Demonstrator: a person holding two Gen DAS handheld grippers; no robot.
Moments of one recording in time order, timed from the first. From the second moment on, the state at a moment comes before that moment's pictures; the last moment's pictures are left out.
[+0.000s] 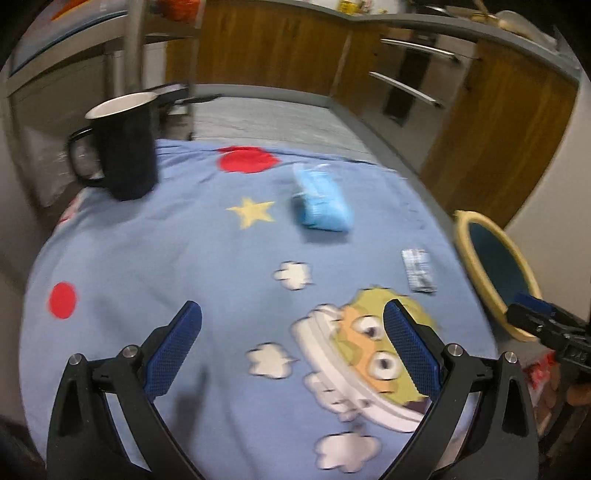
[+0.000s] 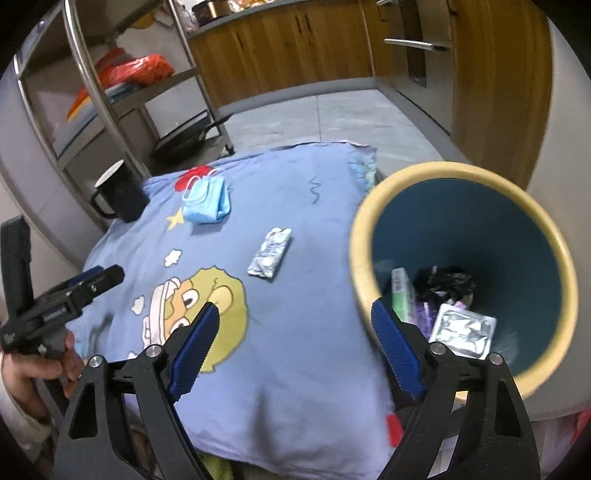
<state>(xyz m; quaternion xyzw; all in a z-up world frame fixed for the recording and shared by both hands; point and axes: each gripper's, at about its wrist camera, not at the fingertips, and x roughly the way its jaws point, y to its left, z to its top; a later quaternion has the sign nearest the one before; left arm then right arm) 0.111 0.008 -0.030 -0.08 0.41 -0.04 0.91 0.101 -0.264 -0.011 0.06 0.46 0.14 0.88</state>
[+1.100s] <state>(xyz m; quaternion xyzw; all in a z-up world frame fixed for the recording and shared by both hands) 0.202 -0.008 -0.046 -0.11 0.44 -0.08 0.89 0.174 -0.189 -0.066 -0.03 0.49 0.11 0.87</state>
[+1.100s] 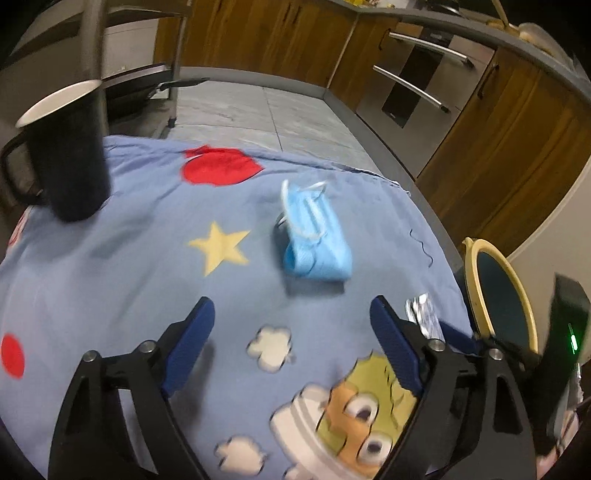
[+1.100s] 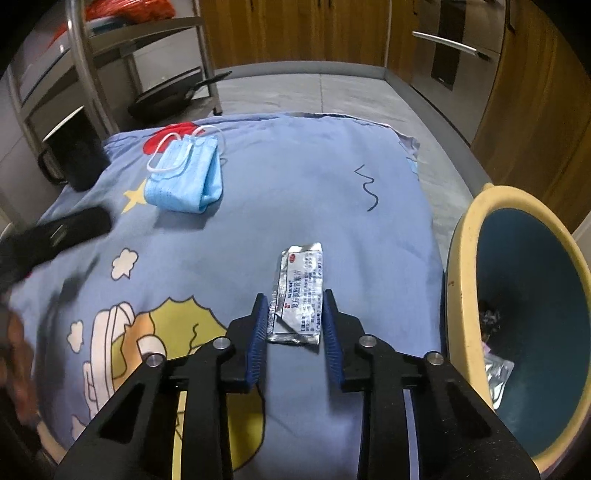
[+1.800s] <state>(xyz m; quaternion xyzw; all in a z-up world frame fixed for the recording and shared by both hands) 0.251 -0.036 -0.068 -0.09 0.48 -0.08 0.87 0.137 -0.209 -0.045 0.00 0.47 0.18 0.86</state>
